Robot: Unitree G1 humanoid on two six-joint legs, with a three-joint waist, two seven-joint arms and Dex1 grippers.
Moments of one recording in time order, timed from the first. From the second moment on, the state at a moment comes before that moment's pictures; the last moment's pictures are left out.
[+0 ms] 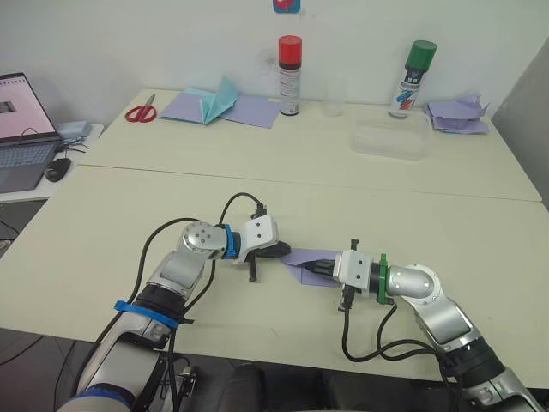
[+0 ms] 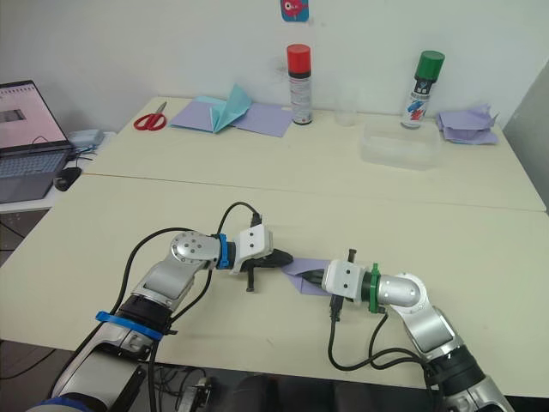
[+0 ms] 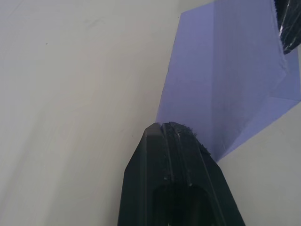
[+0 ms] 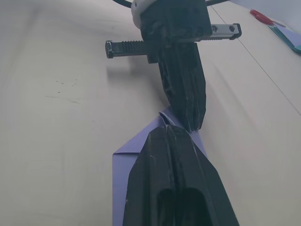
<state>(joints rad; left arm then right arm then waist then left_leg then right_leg) -0.58 0.49 -0.32 0.35 -0.01 0.01 -1.10 -0.24 -0.48 0.32 -0.08 -0.02 -0.13 0.90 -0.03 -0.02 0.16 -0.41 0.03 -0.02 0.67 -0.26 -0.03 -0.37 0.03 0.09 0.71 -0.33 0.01</state>
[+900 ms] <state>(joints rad) -0.61 0.45 -0.35 0.41 0.00 -0.07 -1.16 -0.18 -0.58 0.31 -0.15 0.02 -0.15 0.97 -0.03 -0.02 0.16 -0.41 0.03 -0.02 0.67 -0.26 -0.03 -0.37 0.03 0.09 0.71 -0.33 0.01</state>
